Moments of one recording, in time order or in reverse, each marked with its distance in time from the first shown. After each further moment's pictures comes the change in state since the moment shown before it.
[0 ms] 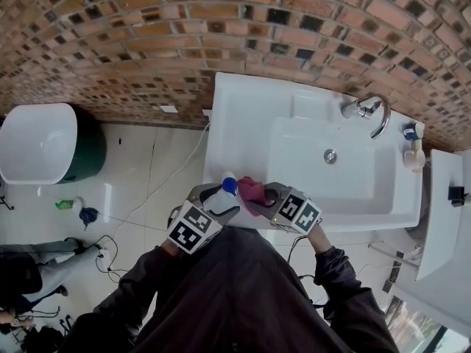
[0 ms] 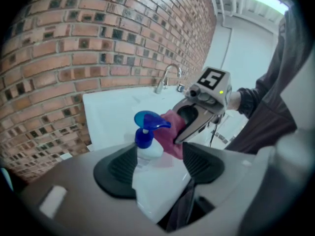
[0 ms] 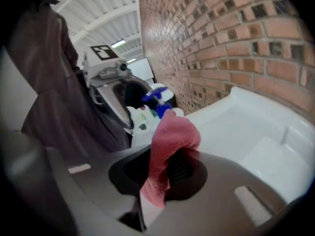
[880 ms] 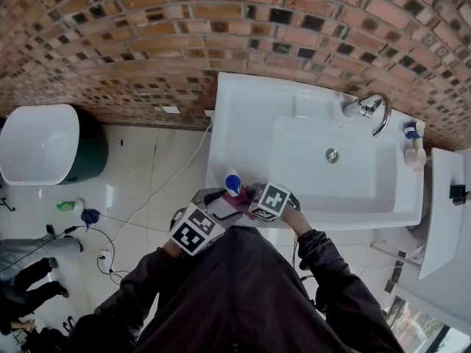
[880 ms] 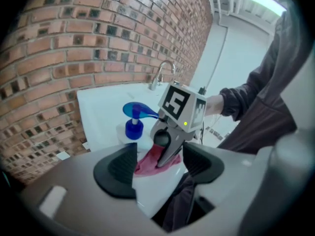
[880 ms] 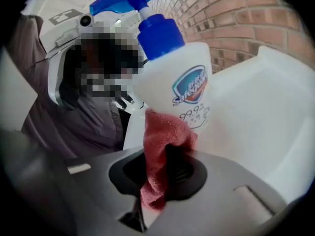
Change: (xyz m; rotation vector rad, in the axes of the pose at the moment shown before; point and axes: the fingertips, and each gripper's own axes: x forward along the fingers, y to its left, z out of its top) left arm 0.000 -0.014 -0.015 0.015 0.026 -0.048; right arm 0.082 0.005 -0.055 0.070 0.314 0.158
